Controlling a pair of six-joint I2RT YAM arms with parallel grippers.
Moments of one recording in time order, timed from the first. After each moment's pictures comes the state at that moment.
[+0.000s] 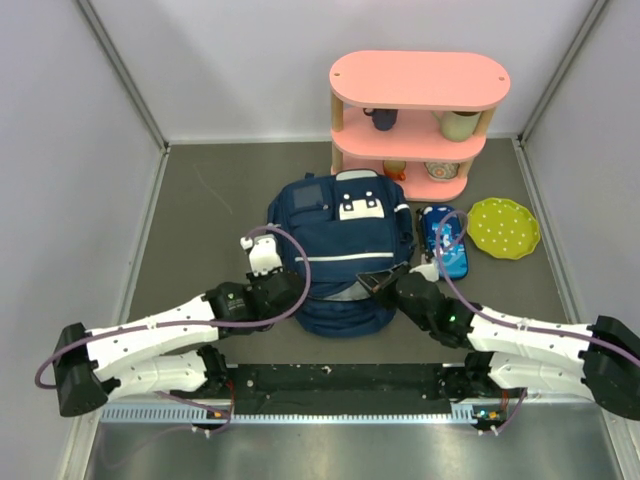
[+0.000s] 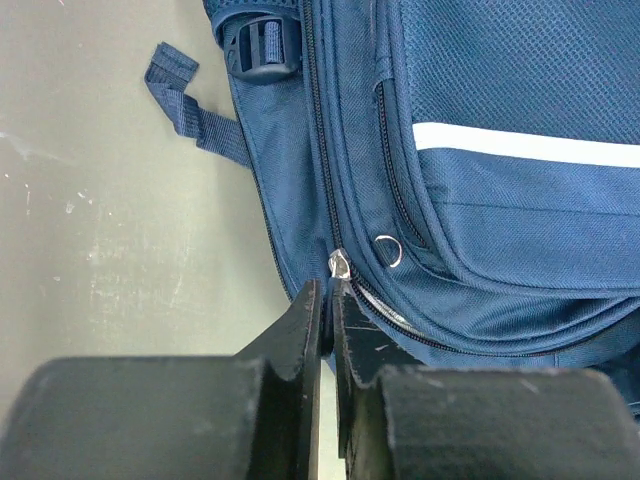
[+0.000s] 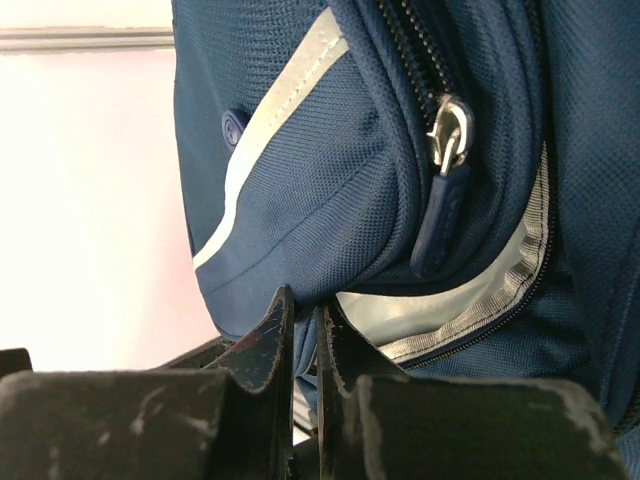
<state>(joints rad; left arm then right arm) -1.12 1.00 0.75 -0.72 -0.75 -1.06 1.00 1.01 0.38 0.17 0.45 1.61</state>
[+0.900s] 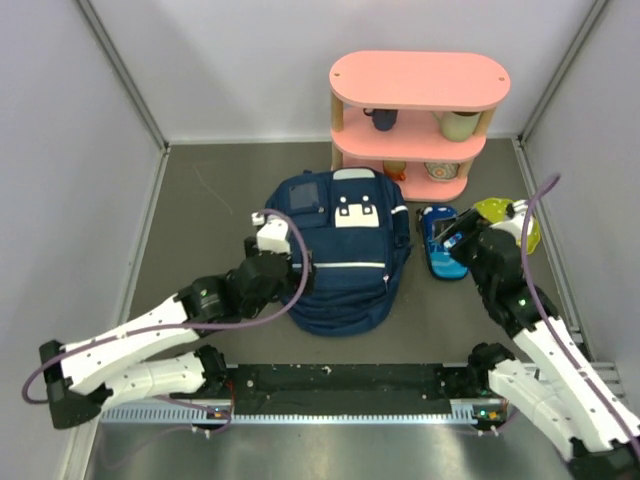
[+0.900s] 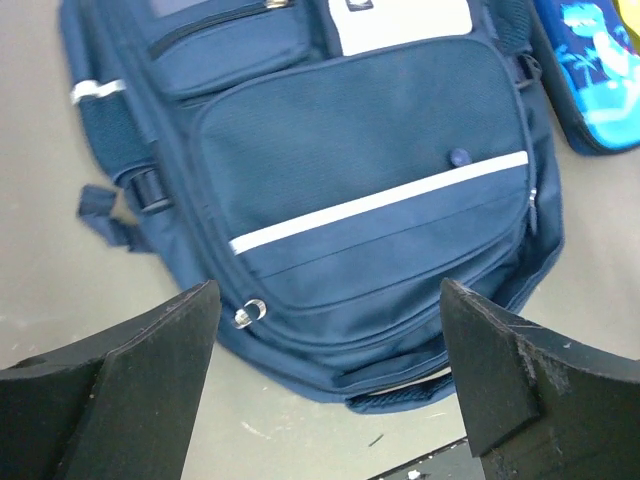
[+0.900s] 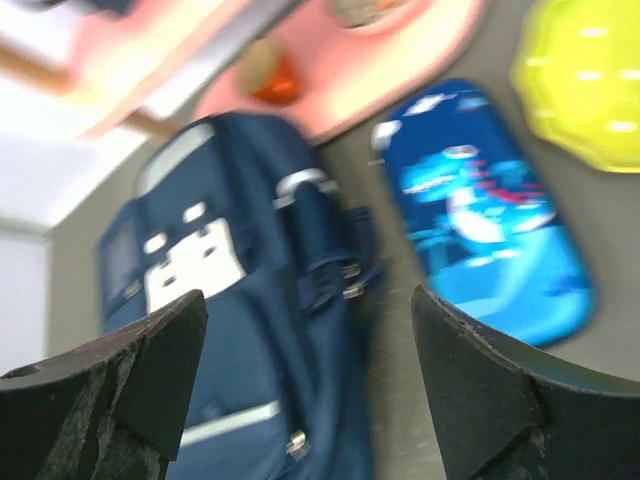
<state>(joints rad) -1.06 0.85 0.86 -0.57 -0.58 -0.58 0.51 0.66 0.66 -0.32 0.42 0.83</state>
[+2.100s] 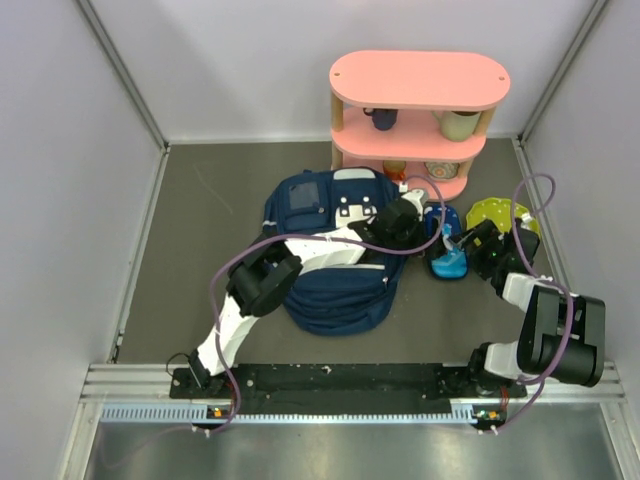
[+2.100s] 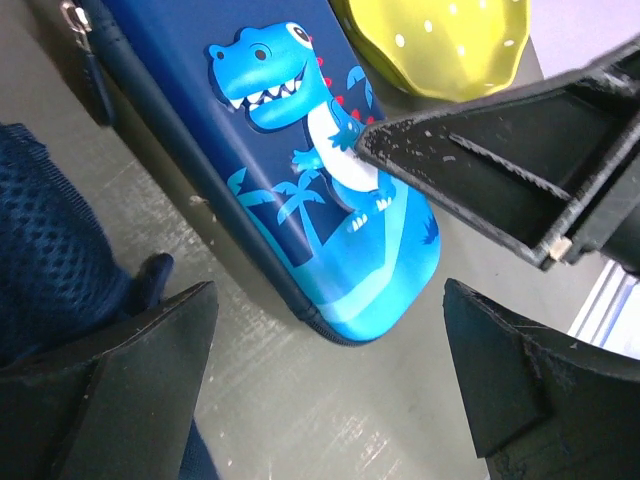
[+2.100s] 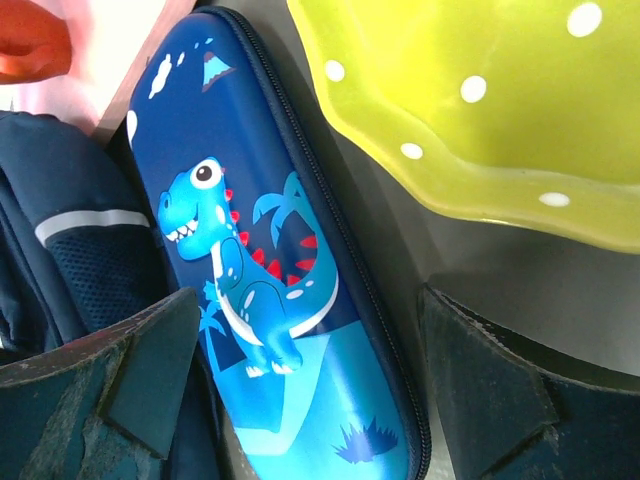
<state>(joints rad) -0.96 2.19 1.64 0.02 0.11 -0.65 -0.27 1.33 0.41 0.28 -0.35 0.70</state>
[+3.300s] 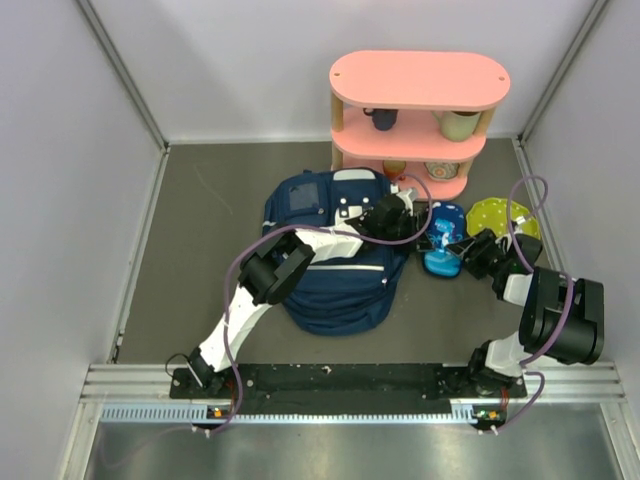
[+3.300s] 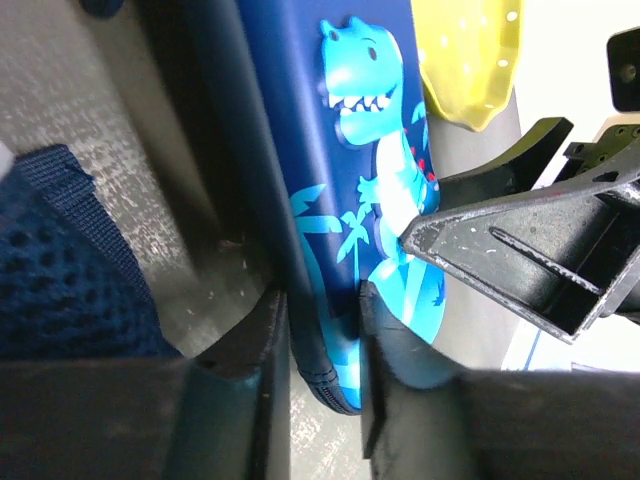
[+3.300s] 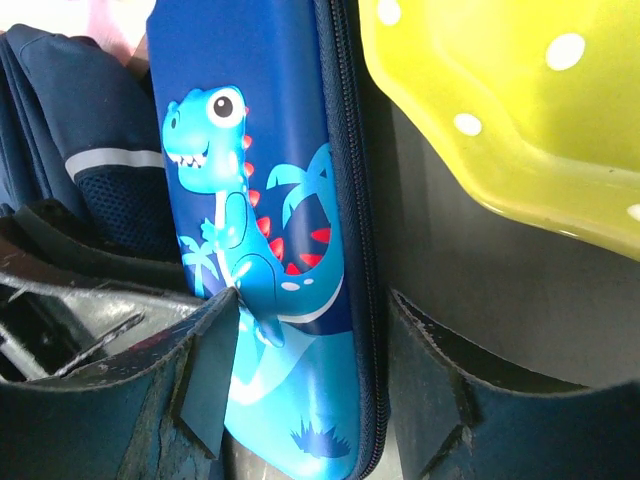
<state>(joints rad) -0.89 2.37 1.70 0.17 0.35 -0.82 -0.32 1.46 0.37 0.48 -0.61 0.66</state>
